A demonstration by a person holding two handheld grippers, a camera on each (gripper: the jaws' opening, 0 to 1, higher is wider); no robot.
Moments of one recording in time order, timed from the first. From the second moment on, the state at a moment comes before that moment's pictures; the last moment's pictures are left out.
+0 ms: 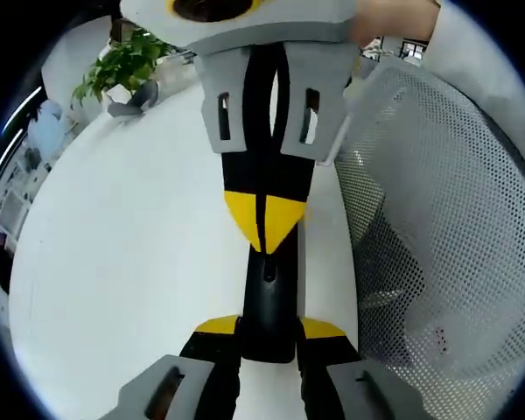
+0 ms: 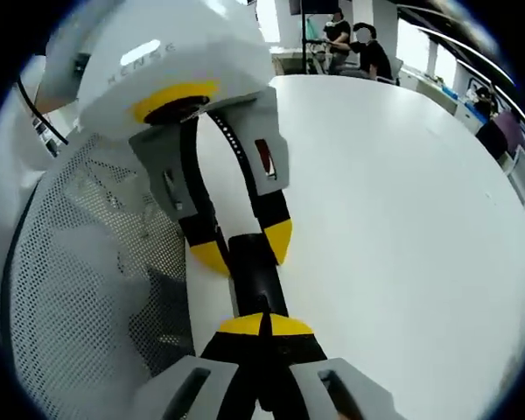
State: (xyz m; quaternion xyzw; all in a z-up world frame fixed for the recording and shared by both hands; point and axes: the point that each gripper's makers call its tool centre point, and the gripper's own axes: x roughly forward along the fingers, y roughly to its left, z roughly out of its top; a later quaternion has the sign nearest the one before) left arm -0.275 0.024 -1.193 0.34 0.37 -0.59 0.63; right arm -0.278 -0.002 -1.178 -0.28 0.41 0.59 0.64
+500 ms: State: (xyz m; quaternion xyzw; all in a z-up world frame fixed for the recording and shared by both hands) left arm -0.276 0.024 -1.193 0.35 0.37 -0.59 0.63; right arm -0.279 0.001 -1.184 -0.37 0.38 0.57 0.63
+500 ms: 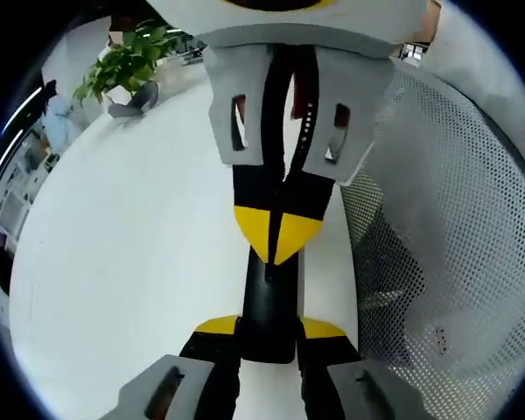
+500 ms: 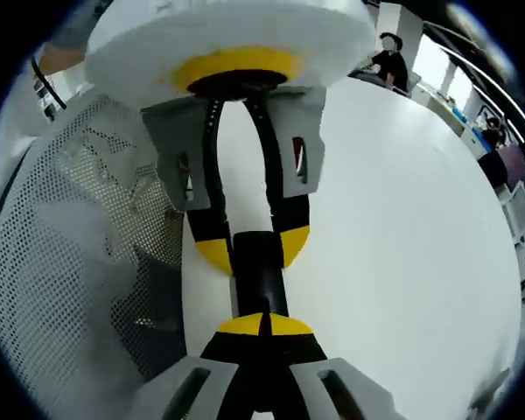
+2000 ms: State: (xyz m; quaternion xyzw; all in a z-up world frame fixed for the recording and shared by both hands) left arm -0.275 0.021 -1.192 0.32 0.37 -0.58 0.65; right arm -0.277 0.008 -1.183 -0.44 0.26 0.62 0.59
